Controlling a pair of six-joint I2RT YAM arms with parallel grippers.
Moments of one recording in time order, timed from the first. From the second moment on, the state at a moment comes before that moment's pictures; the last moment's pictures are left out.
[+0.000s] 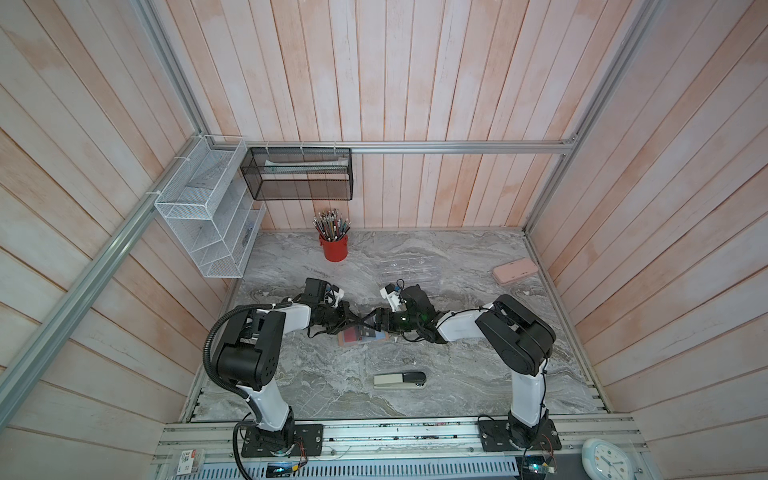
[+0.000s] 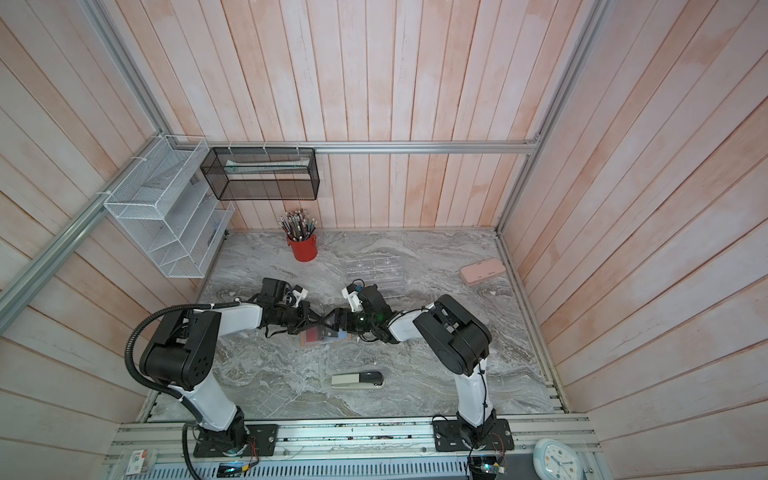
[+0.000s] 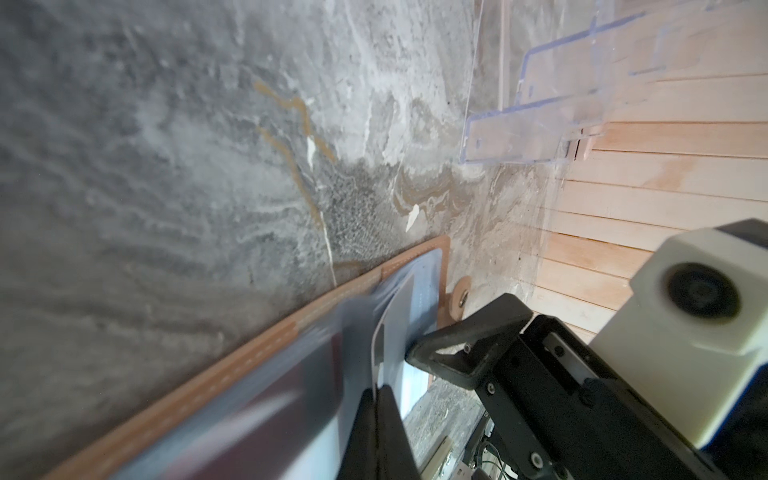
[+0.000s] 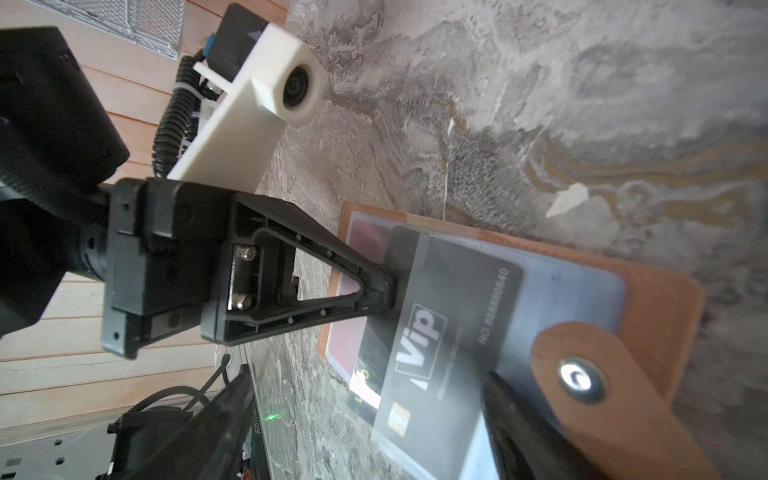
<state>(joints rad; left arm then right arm) -0.20 1.75 0.81 -0.12 0.77 -0.61 0.77 1.98 0.93 0.51 -0.58 0.87</state>
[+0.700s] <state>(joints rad) -0.16 1.75 0.86 -0.21 0.76 -0.58 0.78 2.00 0.94 0.53 -0.55 0.92</state>
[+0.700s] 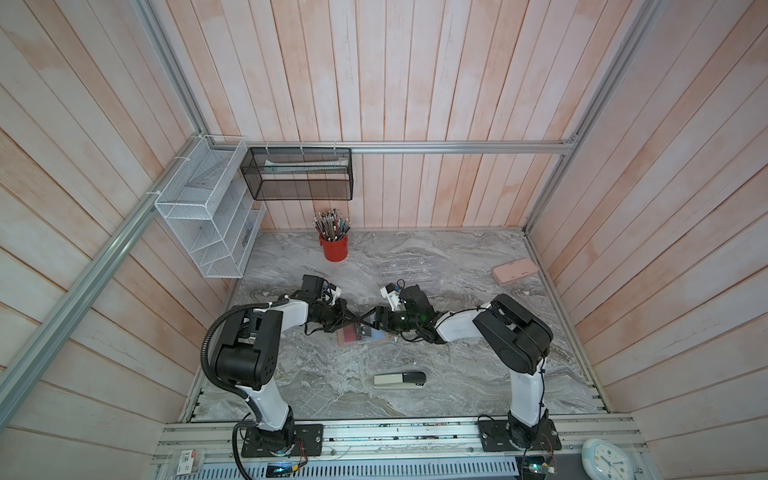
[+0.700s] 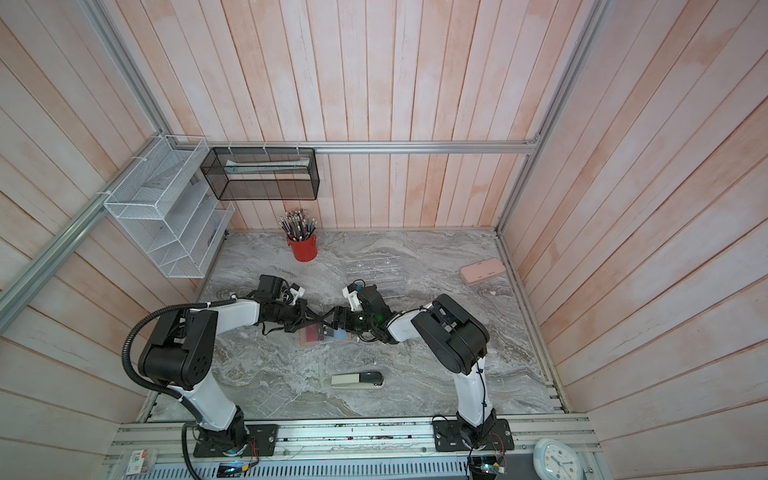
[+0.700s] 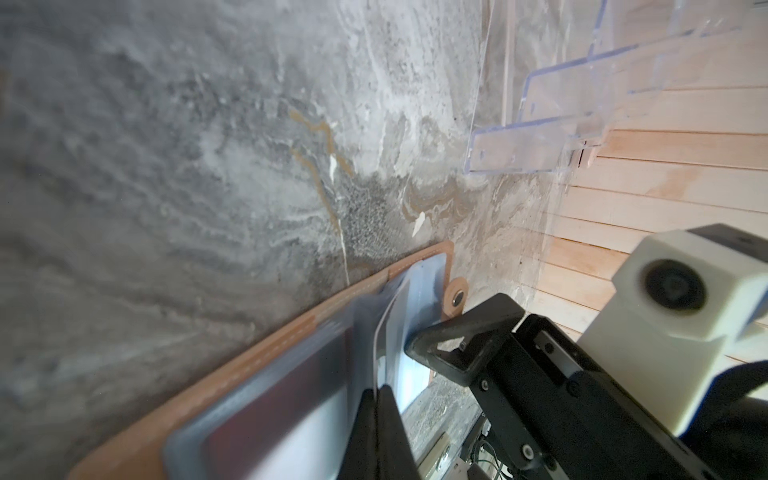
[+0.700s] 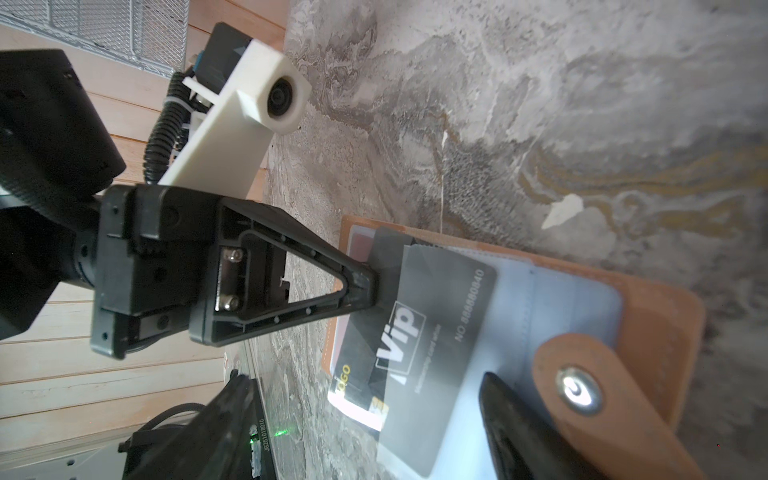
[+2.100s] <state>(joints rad) -0.14 1.56 0.96 -0.49 0.59 -0.39 0.76 1.82 0.89 0.37 -0.53 0.84</state>
